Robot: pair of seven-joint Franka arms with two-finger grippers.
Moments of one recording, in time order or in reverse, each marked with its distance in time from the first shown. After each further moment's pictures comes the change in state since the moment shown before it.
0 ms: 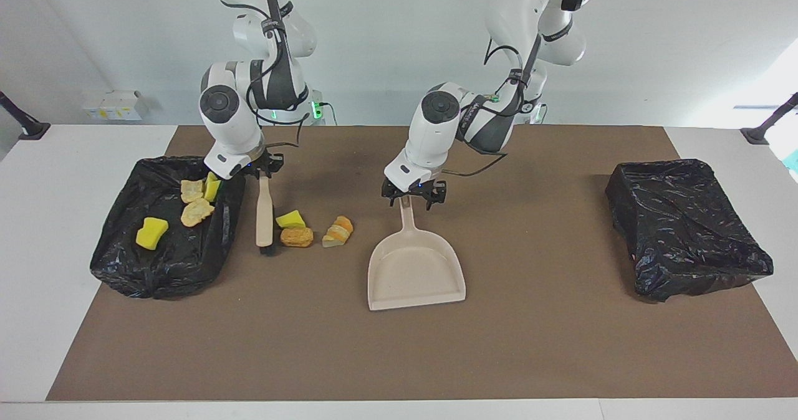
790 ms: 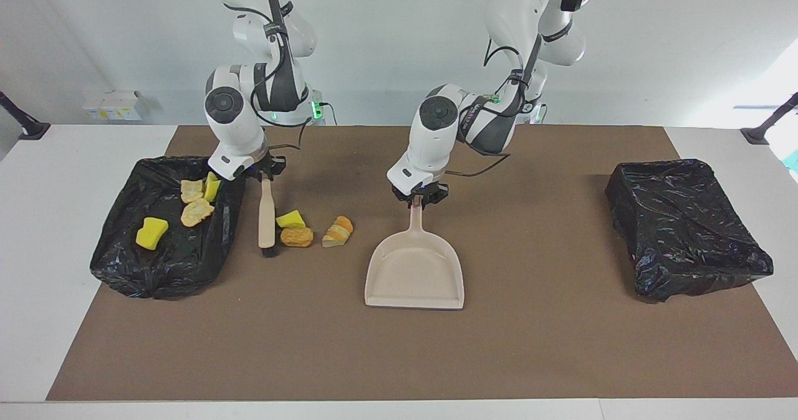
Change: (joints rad) left arm 0.007 -0.012 0.035 0.019 0.036 -0.111 0.067; right arm 0.001 -0.008 0.003 -0.054 0.000 0.074 0.000
